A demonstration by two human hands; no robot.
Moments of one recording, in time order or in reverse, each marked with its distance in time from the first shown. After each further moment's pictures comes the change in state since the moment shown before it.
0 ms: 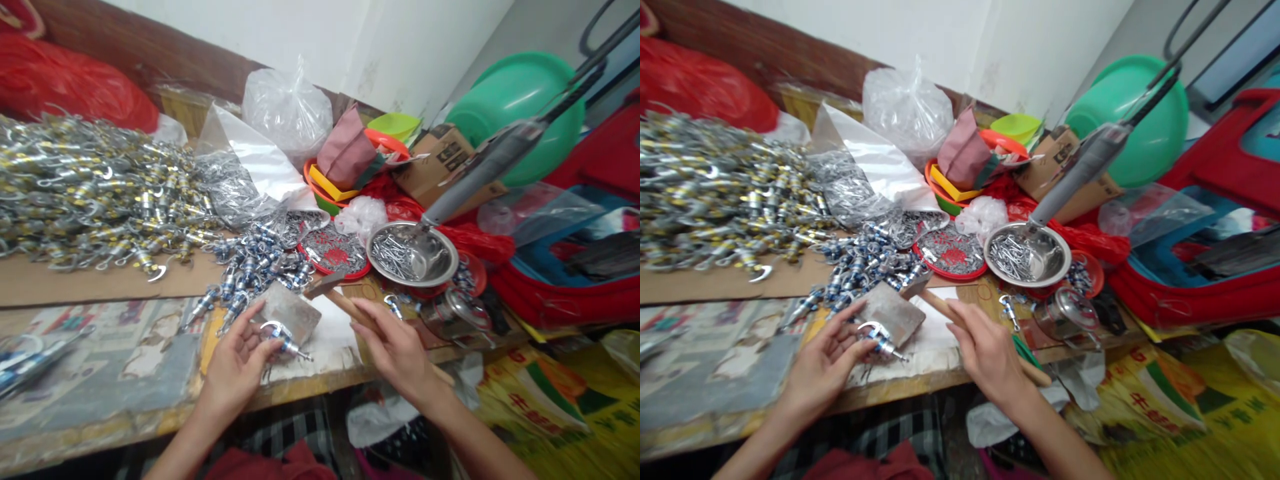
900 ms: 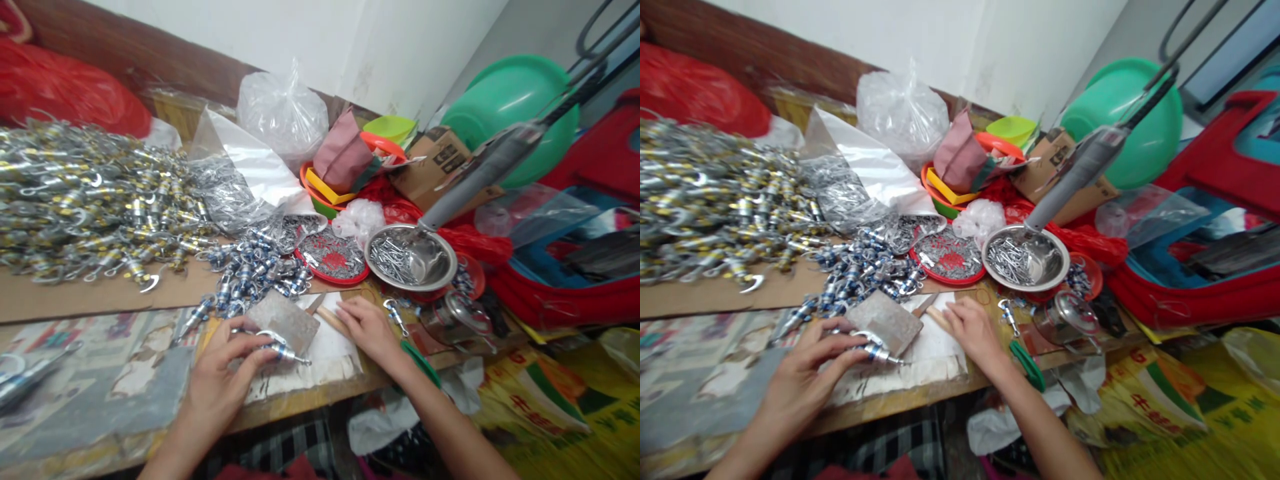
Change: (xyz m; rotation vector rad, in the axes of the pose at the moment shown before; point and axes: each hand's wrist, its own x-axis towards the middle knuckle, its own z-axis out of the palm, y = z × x) left_hand 0.010 0.003 -0.021 0.571 0.036 0.472; right_hand 0.028 0.047 0.036 -0.236 -0.200 0.214
